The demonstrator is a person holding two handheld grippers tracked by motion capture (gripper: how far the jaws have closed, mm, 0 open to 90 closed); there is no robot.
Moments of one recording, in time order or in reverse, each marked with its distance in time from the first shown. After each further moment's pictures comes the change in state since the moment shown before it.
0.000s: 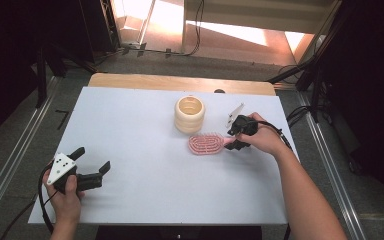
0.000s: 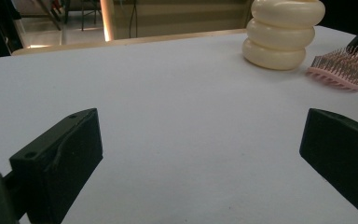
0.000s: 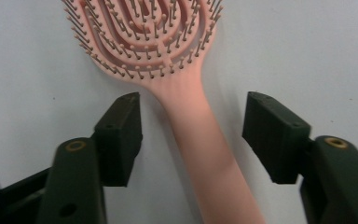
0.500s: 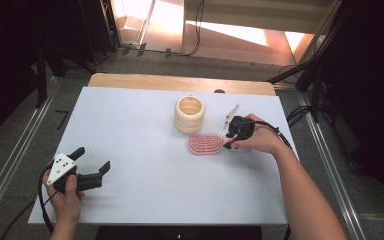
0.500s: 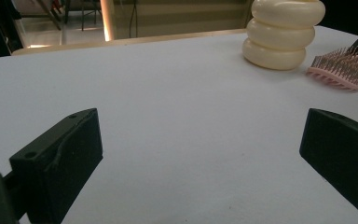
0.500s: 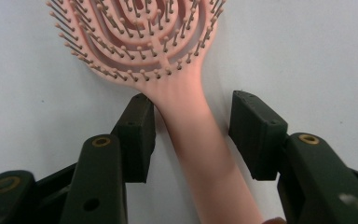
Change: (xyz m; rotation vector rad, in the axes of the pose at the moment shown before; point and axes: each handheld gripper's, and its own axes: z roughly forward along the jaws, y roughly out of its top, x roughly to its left) left arm 0.000 0.000 0.000 0.001 0.001 0.001; right arm 0.000 0.006 0.007 0.057 -0.012 0.004
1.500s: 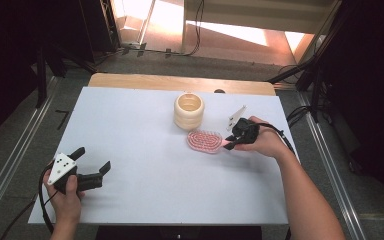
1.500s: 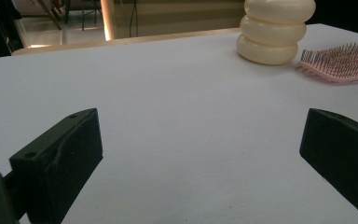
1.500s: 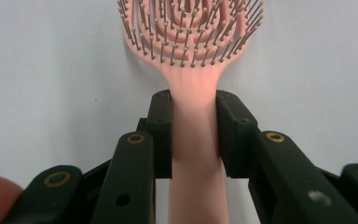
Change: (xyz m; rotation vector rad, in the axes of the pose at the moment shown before) left arm -0.001 0.000 0.000 0.008 0.006 0.006; right arm 0.011 -0.010 -0.012 -0.094 0.067 -0.016
